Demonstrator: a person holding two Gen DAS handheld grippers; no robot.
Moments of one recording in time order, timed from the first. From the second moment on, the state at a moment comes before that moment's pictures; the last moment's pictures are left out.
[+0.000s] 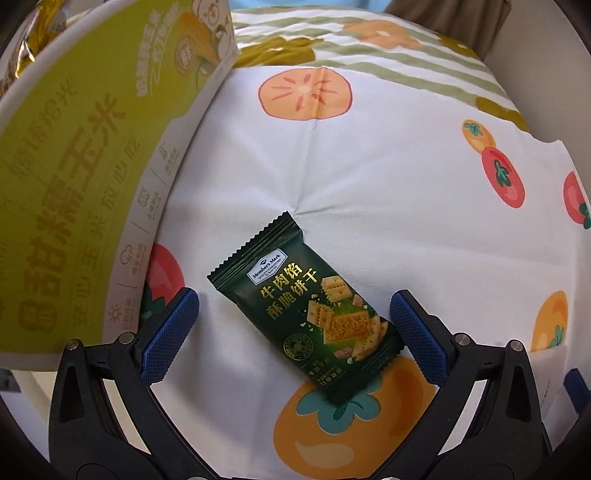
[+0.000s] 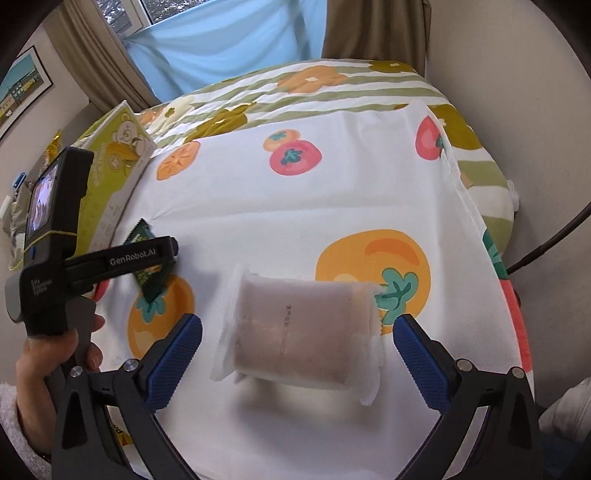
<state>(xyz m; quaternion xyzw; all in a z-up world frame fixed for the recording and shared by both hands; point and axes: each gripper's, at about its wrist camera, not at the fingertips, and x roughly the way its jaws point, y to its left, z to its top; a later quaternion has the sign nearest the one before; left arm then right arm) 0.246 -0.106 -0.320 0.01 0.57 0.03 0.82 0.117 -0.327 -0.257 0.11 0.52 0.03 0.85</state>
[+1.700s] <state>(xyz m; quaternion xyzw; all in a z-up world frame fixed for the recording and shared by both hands) 0.215 -0.084 -0.241 -0.03 0.54 -0.11 0.83 0.124 -0.302 -0.265 0.07 0.54 0.01 0.84</state>
